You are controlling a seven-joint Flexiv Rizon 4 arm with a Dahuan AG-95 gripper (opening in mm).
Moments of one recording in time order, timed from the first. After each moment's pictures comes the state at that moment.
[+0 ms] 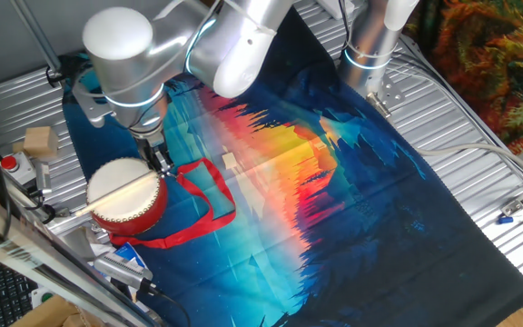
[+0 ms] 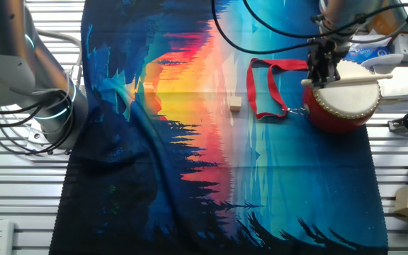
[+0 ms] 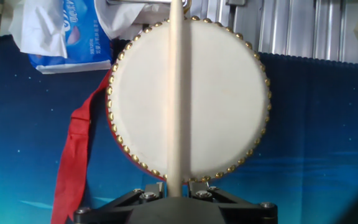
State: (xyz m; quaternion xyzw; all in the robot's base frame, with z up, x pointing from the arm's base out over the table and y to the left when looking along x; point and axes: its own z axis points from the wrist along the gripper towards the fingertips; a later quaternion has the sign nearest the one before) arm 0.622 0.058 0.126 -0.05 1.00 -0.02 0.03
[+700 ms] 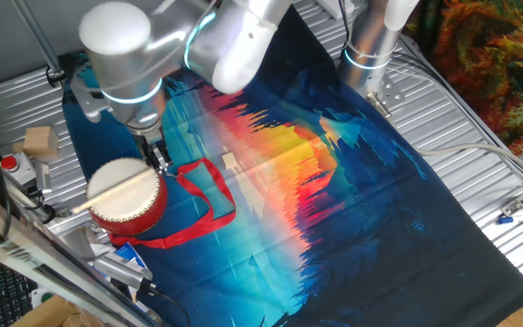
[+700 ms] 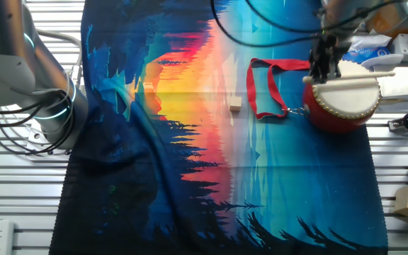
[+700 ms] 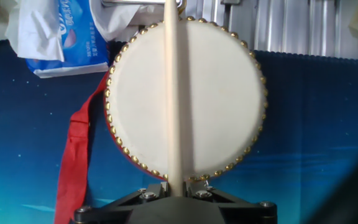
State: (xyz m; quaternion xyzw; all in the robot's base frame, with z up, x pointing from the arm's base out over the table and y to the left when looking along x) arm 0.617 0.059 0.168 -0.03 1.00 -0.02 0.02
